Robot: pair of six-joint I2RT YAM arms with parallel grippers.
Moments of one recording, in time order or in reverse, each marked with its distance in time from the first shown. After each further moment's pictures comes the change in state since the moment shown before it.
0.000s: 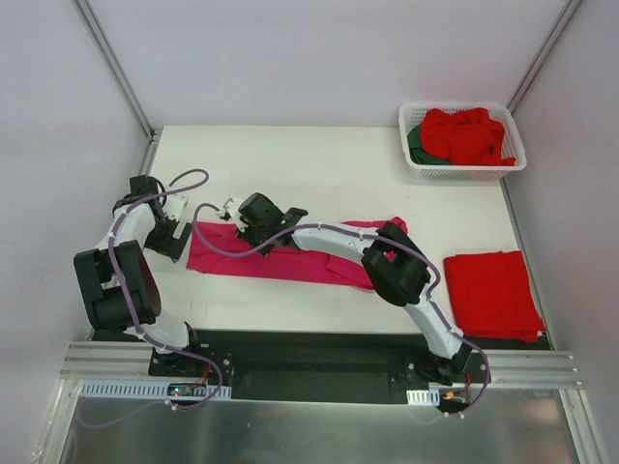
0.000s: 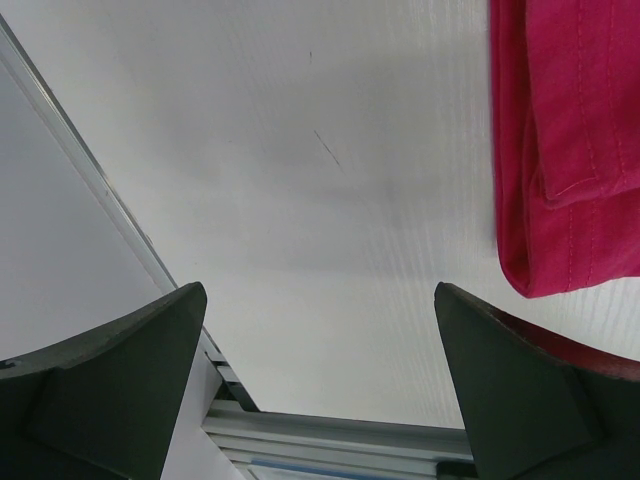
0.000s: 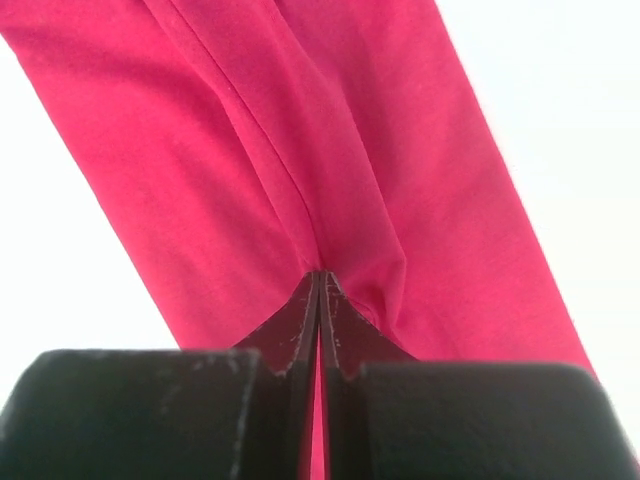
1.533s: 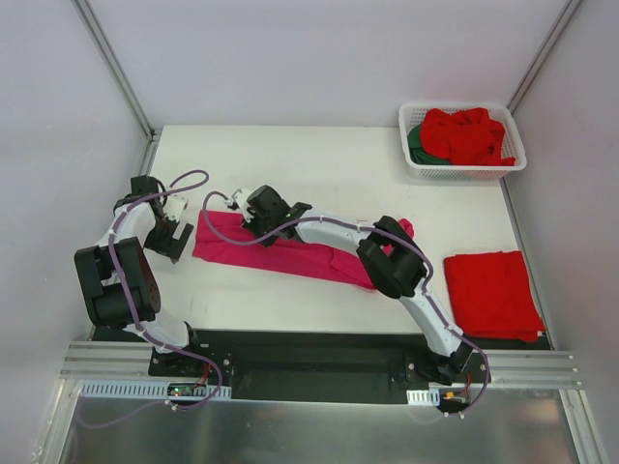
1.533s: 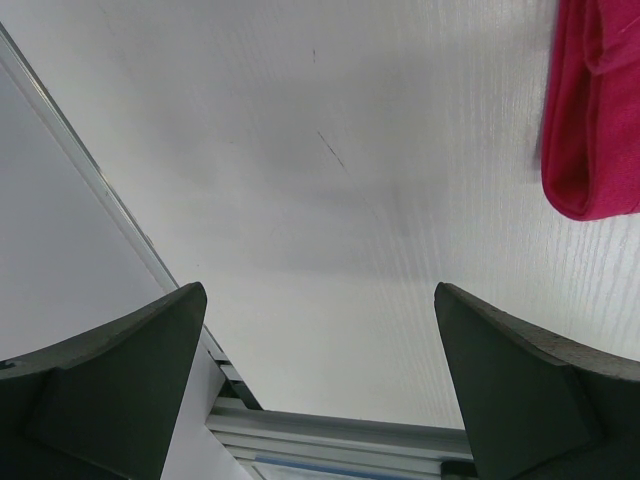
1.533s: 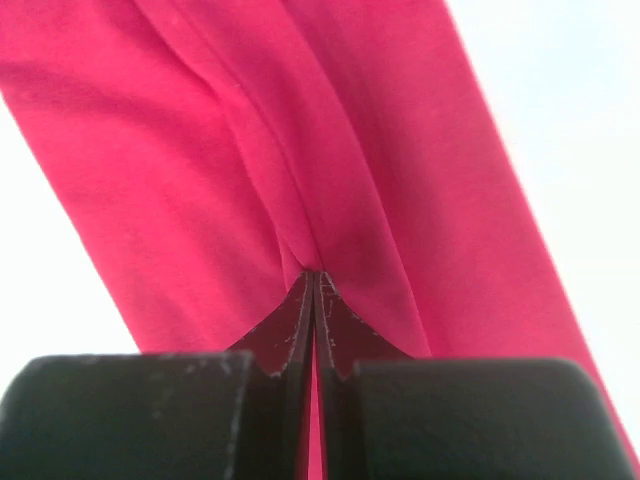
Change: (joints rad) left arm 0.000 0.021 0.005 0.001 -0.013 0.006; right arm -0.069 0.063 0.014 0.090 -0.059 0.031
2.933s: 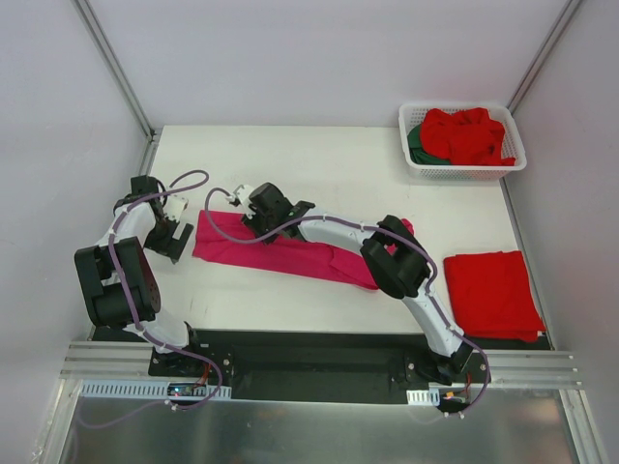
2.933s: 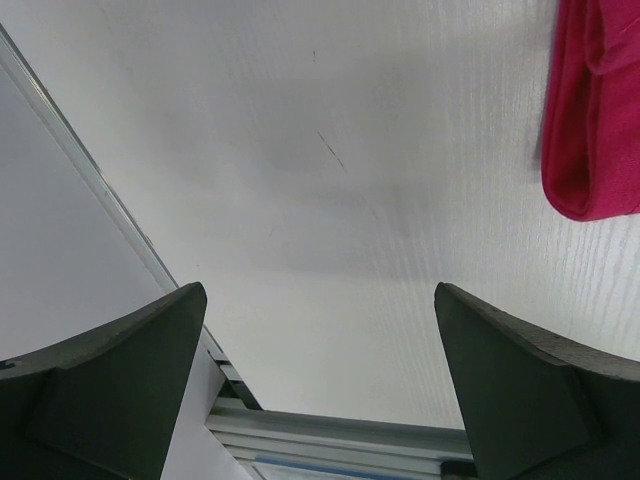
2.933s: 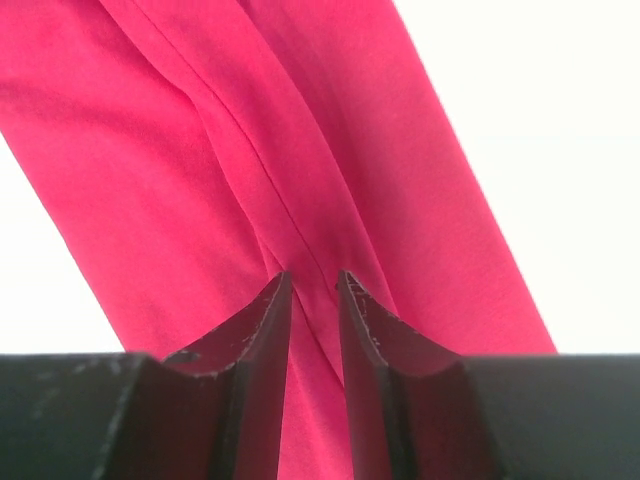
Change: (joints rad) left arm 0.000 0.001 0.000 0.000 -0.002 0.000; right arm -0.005 -0.029 -0.031 0.027 0.031 -0.004
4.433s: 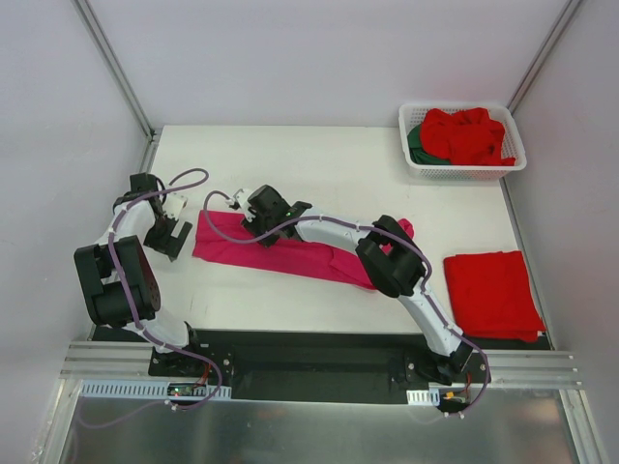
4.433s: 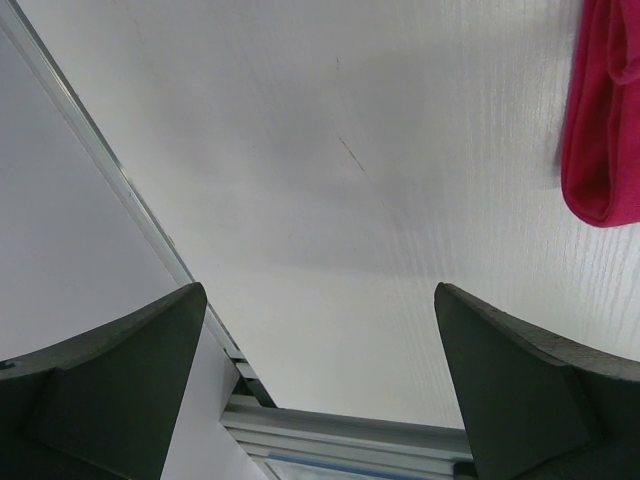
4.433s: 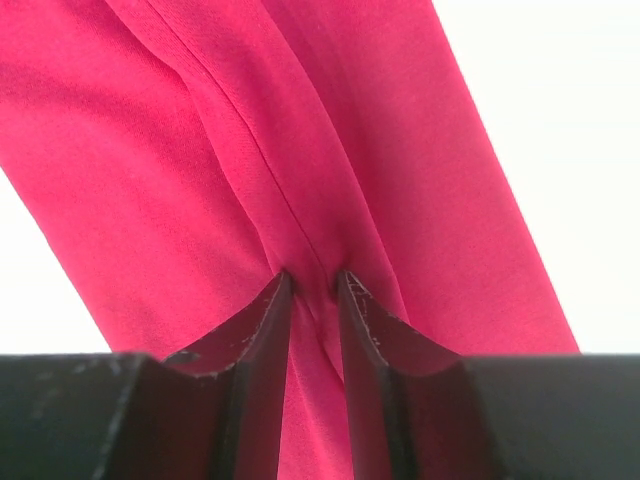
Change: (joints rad) left arm 0.000 0.010 0.023 0.001 -0.021 0.017; right arm 0.000 0.045 0.047 -0.053 -0.011 0.000
